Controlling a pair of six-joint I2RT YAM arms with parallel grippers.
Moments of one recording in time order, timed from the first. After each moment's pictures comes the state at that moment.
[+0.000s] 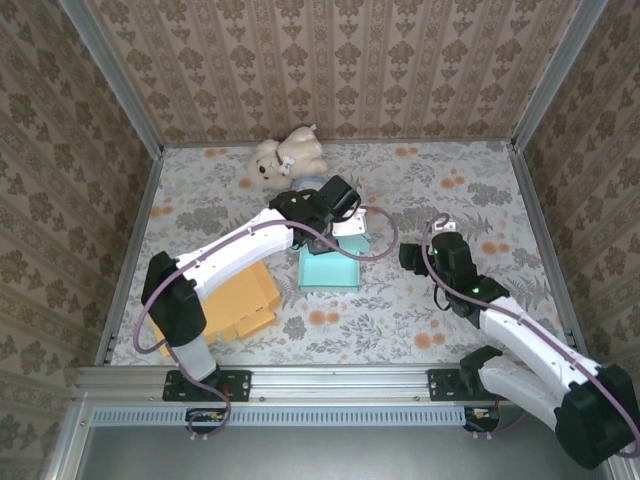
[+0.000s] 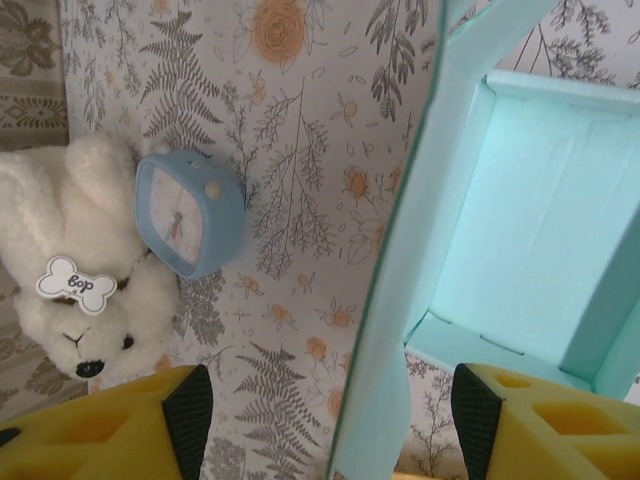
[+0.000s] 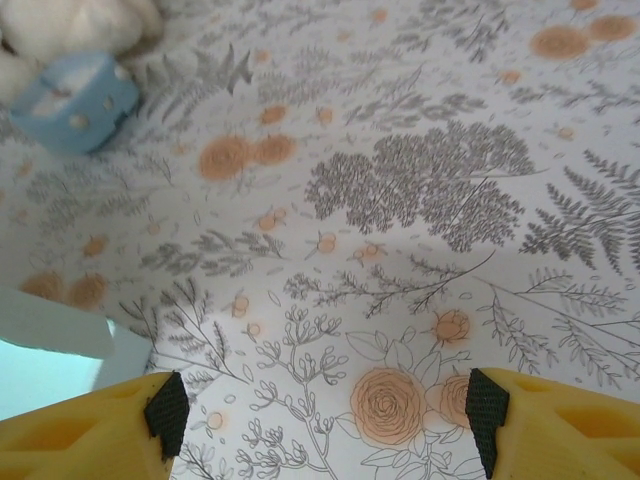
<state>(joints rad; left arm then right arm) -0.92 1.72 1.58 -0.94 -0.32 0.64 0.40 0.95 0.51 -0.16 0.21 0.33</state>
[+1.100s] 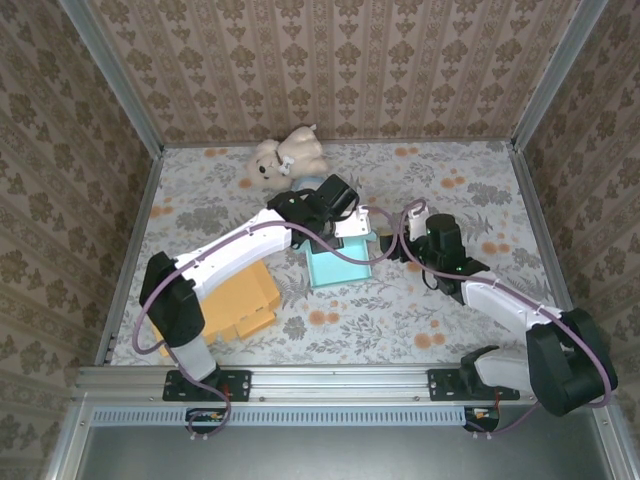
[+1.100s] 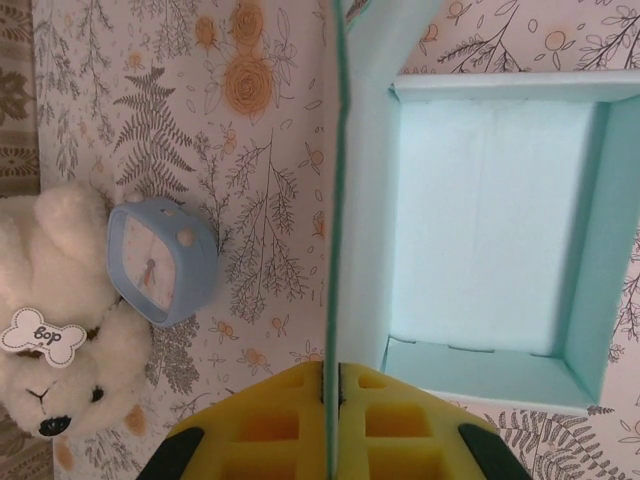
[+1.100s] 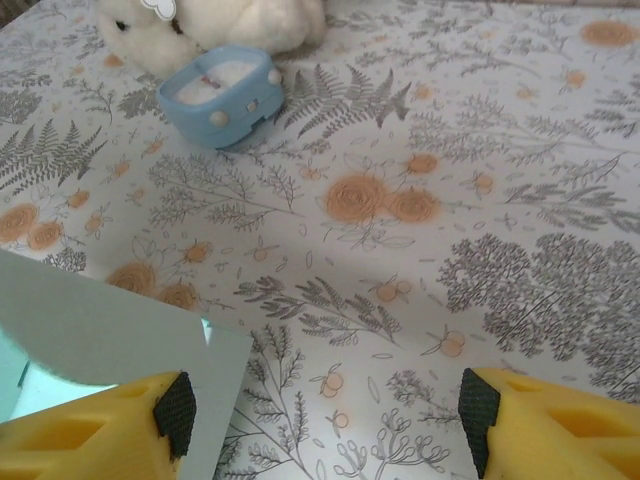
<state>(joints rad) -0.91 1.71 1.56 -0.90 -0.21 0.66 0.31 1.22 0.56 0.16 -0.13 0.08</state>
